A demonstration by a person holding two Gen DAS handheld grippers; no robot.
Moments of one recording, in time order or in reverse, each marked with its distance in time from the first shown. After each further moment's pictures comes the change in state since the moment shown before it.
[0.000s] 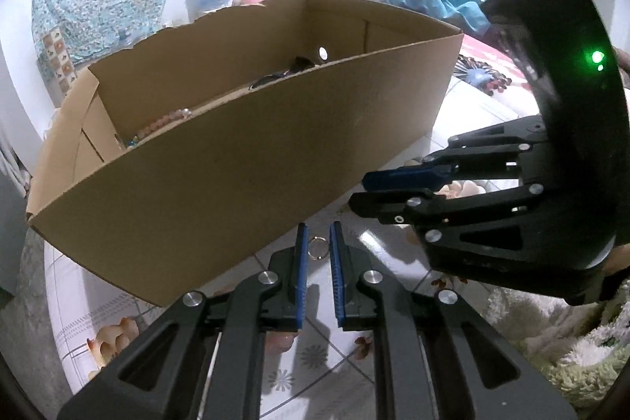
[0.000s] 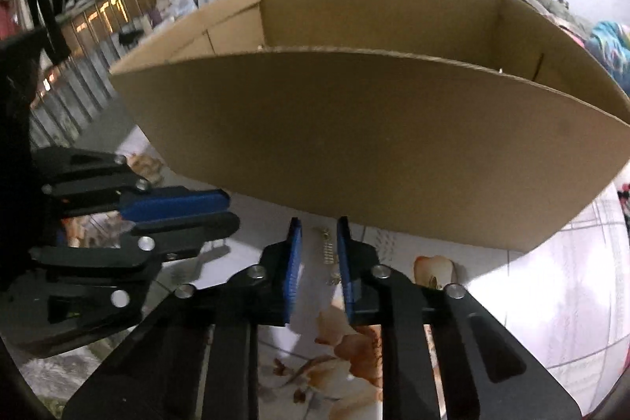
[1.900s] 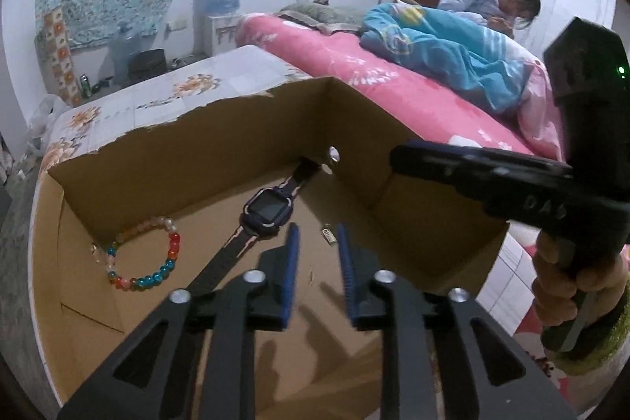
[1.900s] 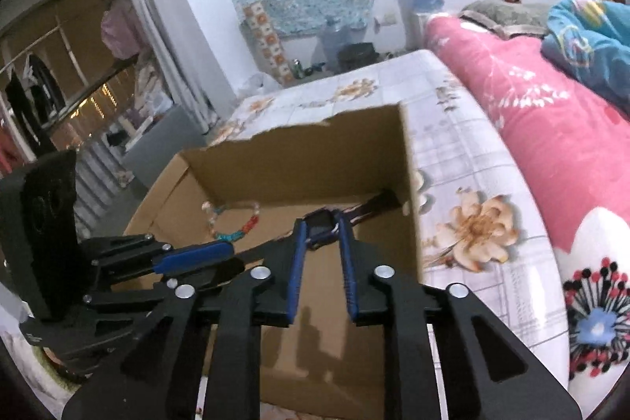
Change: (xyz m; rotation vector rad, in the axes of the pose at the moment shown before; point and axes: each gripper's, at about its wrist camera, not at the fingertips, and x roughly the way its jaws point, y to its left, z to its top) left arm 0.031 0.036 0.127 -0.144 -0.055 -0.072; right arm -0.051 -0.126 0.093 0.285 -0.233 0.083
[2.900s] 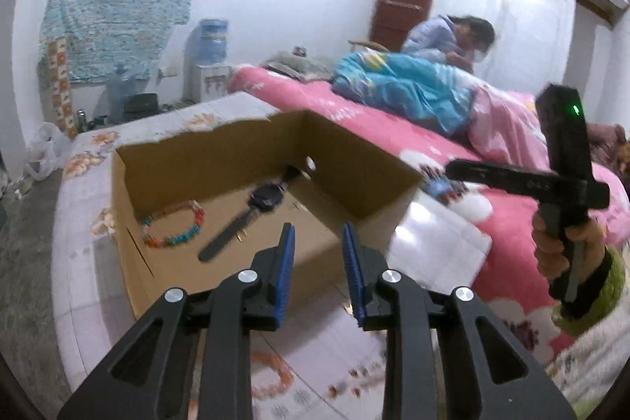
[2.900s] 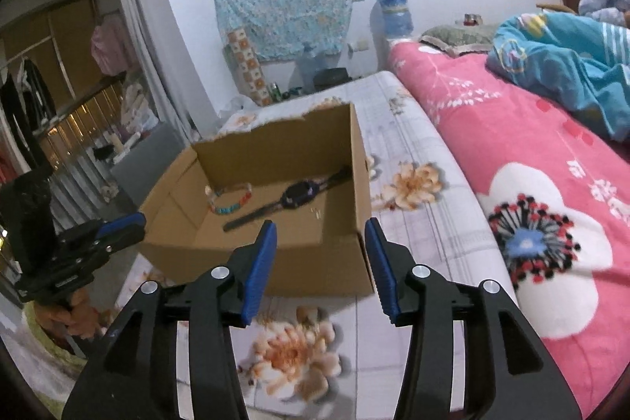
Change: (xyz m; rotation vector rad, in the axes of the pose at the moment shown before) left arm -0.113 -0.001 -0.083 0.062 -0.186 -0.091; right arm -0.097 0.013 -0.070 -0.009 -0.068 -0.132
